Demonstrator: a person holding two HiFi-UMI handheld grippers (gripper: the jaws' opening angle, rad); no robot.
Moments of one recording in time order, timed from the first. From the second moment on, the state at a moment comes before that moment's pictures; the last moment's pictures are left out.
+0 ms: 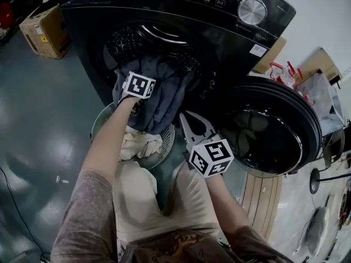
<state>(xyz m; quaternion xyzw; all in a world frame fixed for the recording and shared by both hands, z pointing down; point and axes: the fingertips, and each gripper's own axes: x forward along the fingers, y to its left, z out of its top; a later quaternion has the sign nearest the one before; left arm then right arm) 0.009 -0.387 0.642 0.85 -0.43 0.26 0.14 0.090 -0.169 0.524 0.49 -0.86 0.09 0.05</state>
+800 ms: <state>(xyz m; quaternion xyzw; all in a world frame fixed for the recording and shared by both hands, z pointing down) -0.028 -0.264 0.608 0.87 -0.38 0.24 0.19 0.094 -0.172 0.516 0.49 -0.87 0.09 0.03</state>
